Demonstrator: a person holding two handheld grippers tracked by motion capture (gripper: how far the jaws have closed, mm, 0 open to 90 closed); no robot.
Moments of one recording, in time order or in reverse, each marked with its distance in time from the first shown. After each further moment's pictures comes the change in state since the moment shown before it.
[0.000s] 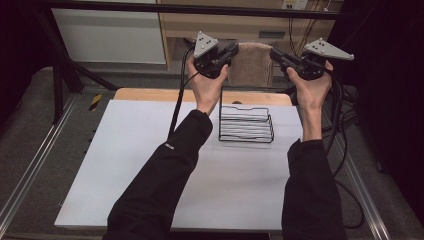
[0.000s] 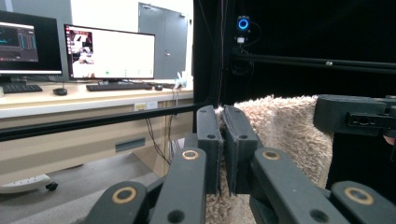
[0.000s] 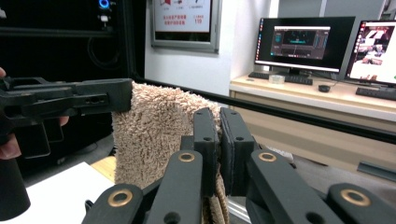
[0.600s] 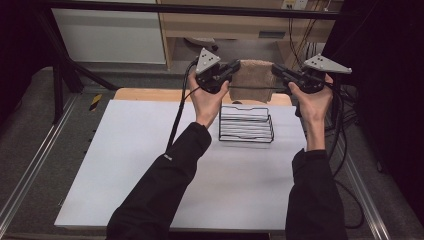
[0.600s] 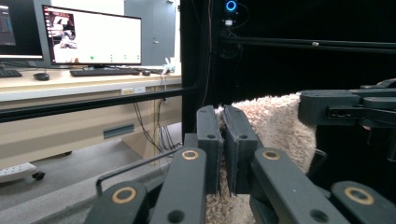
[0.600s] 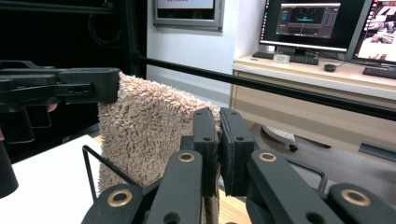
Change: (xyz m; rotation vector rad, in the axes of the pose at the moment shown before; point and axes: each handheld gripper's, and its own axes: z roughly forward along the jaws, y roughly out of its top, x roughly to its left) left arm -0.012 -0.031 -0.009 0.037 -0.056 0.001; right arm -0.007 -0.032 -0.014 0.065 0.015 -0.002
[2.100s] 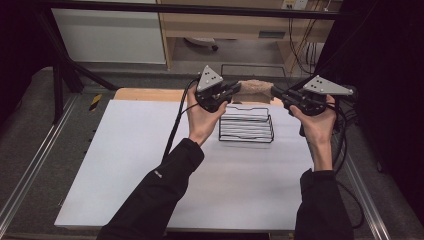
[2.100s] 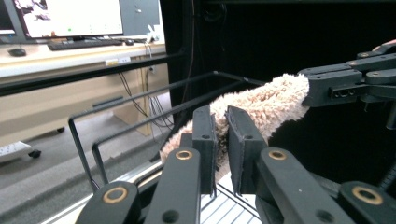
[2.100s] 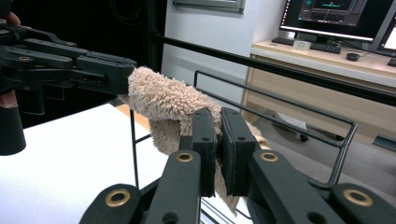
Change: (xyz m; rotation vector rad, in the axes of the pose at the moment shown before) left arm -0.022 -0.019 -0.029 0.152 -0.057 0.053; right arm 0.023 -0.029 -0.032 0.067 0.069 -0.054
